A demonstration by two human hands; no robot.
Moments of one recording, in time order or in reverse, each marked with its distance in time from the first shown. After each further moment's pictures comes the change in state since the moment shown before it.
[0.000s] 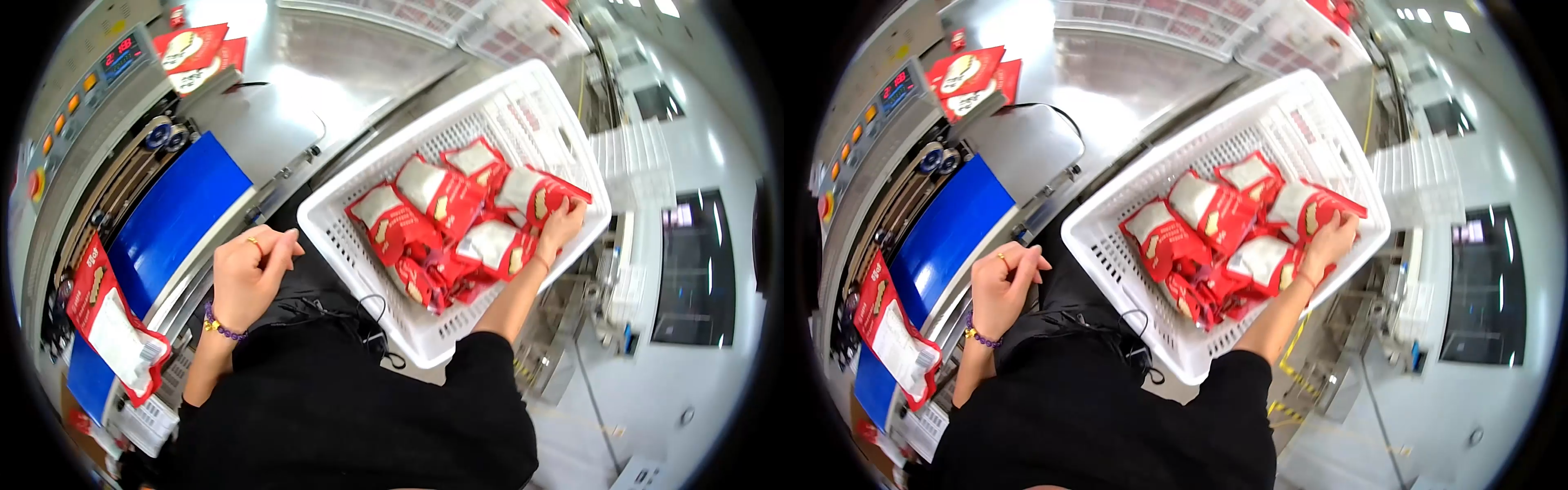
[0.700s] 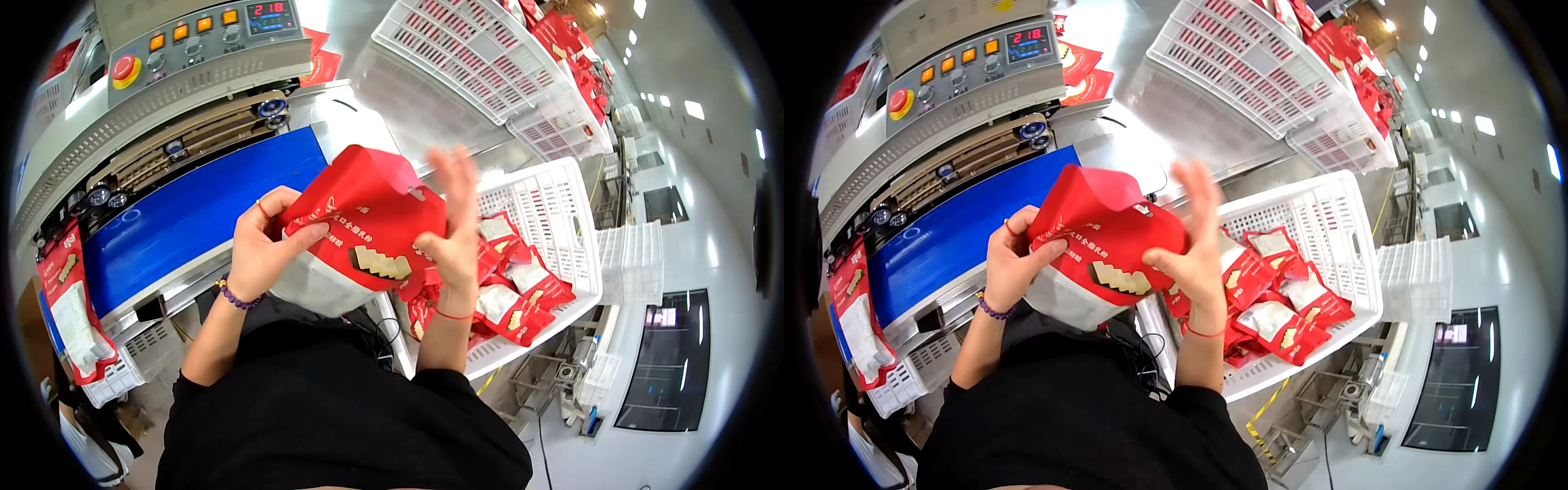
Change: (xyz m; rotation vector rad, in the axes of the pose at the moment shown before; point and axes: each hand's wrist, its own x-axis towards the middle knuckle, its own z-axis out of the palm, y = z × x) left_hand -0.028 -0.036 -0.066 -0.690 0.196 -0.092; right_hand -0.132 -0.353 -0.098 1.672 -1.105 -0.119
